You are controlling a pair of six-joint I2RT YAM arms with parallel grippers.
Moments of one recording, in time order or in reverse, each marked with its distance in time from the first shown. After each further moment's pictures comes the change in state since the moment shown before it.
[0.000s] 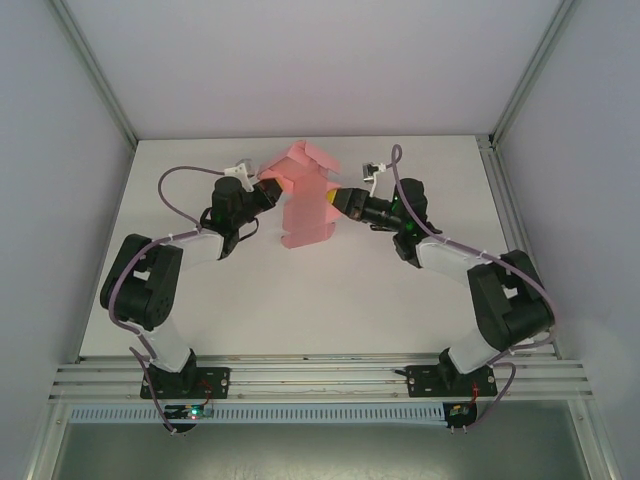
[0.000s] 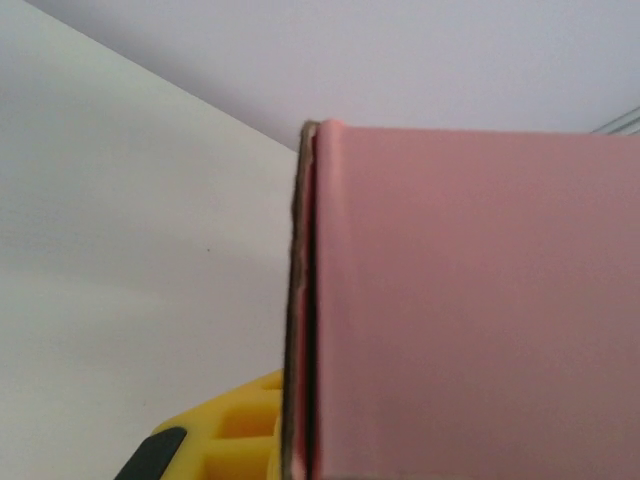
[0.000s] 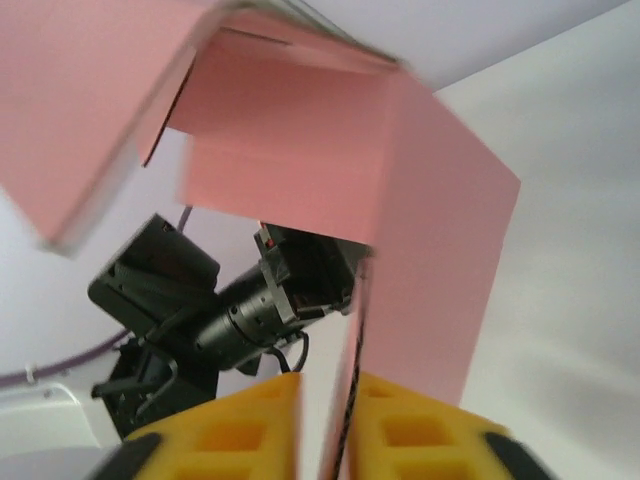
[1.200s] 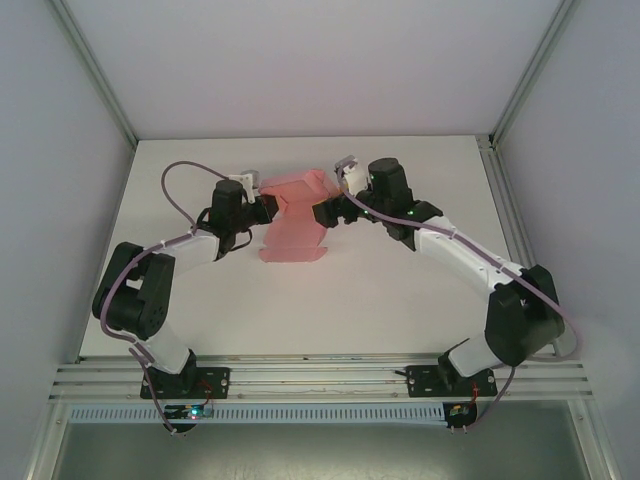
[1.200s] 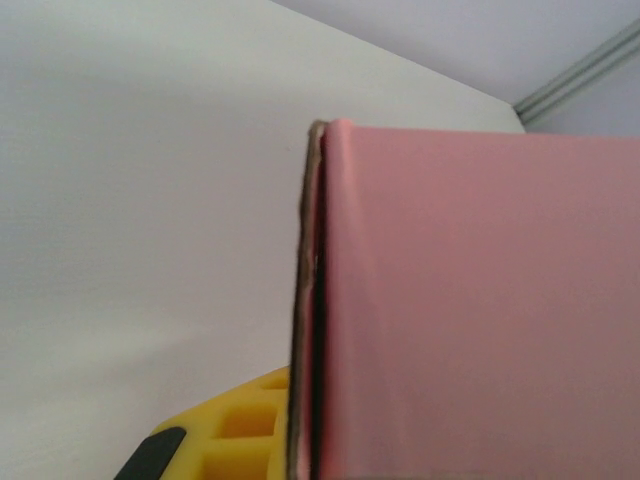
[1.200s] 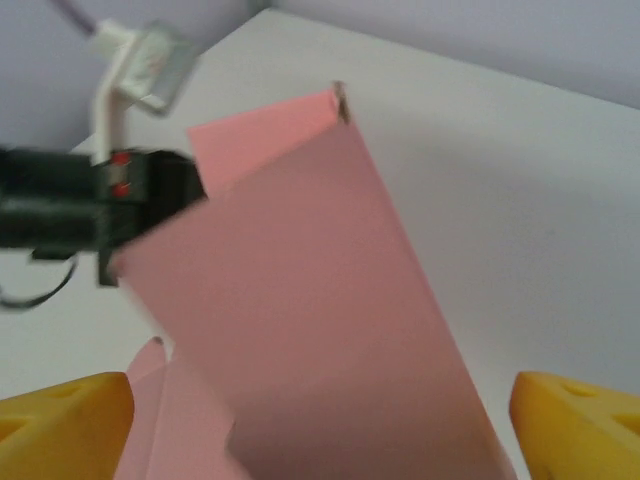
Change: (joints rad) left arm -0.002 -0.087 -0.010 -0.318 -0.051 0.257; right arm 0.124 -0.064 0.310 -0.788 0.435 -0.791
